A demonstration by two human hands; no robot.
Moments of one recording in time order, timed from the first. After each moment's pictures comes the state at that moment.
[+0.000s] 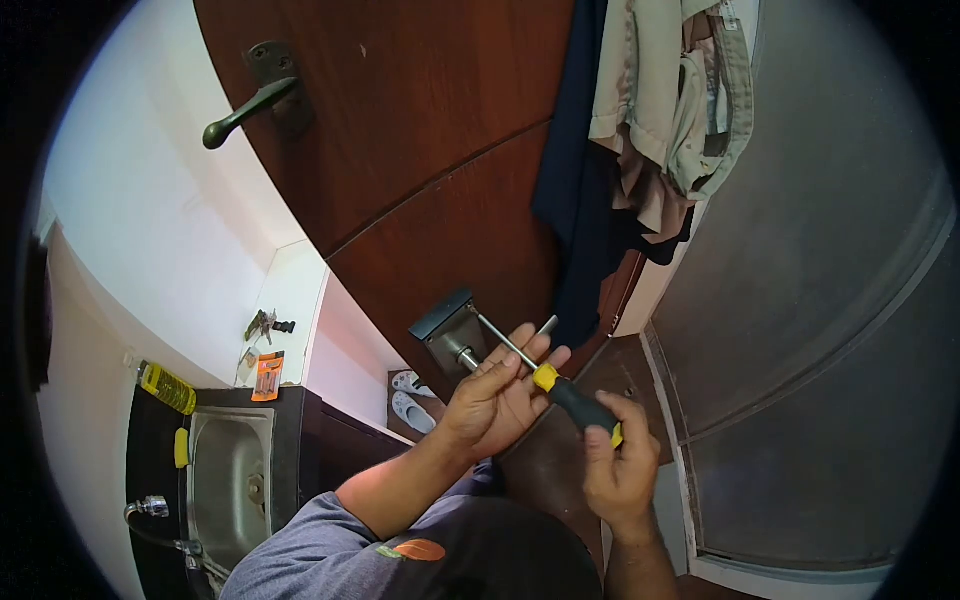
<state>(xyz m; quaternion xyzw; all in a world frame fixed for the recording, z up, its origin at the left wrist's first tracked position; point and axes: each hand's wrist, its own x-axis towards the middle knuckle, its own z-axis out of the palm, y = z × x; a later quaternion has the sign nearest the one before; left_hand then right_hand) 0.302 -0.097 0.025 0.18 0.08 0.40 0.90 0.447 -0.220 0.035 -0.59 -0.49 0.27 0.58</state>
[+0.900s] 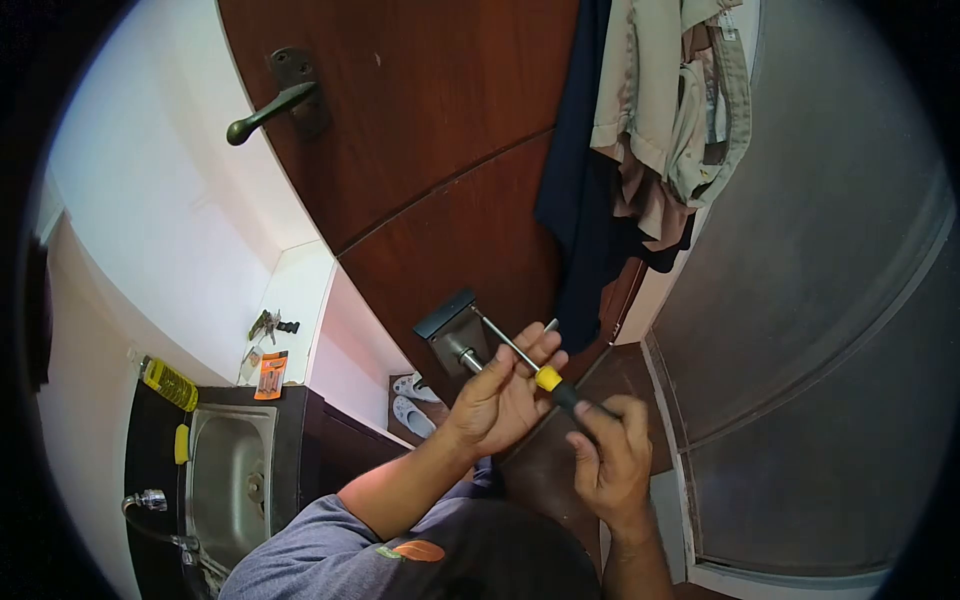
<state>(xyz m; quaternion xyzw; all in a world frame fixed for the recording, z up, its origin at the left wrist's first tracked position) 0.307 -0.095 0.025 0.17 0.11 0.41 0.89 0.451 -0.213 0.025 -0.57 -0.64 0.05 0.52</state>
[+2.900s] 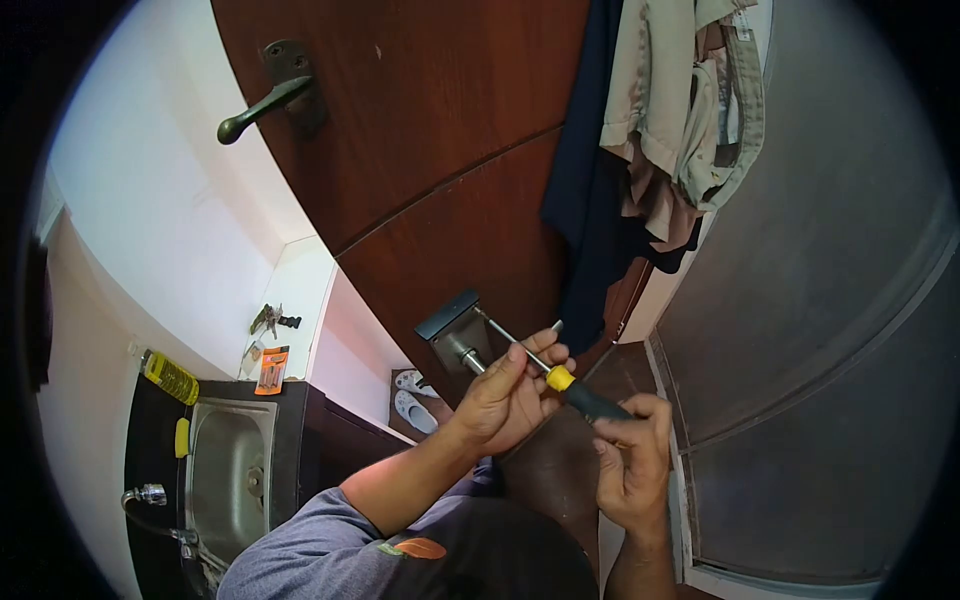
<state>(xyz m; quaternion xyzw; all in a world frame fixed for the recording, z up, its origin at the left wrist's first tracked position) 0.309 -0.088 0.020 0.19 0.10 0.39 0.90 0.469 -0.219 0.023 -0.54 -0.63 0.09 0.55</state>
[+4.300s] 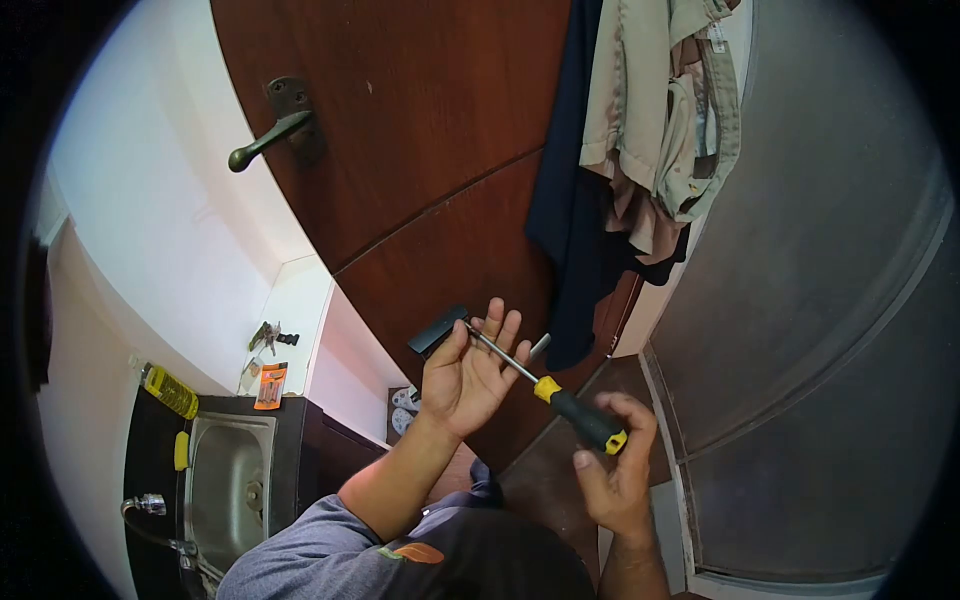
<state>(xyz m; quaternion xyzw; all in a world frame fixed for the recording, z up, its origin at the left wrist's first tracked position) 0.295 -0.055 0.025 0.11 -0.05 0.44 0.89 0.460 -0.214 0.027 -0.51 -0.61 0.07 0.60</state>
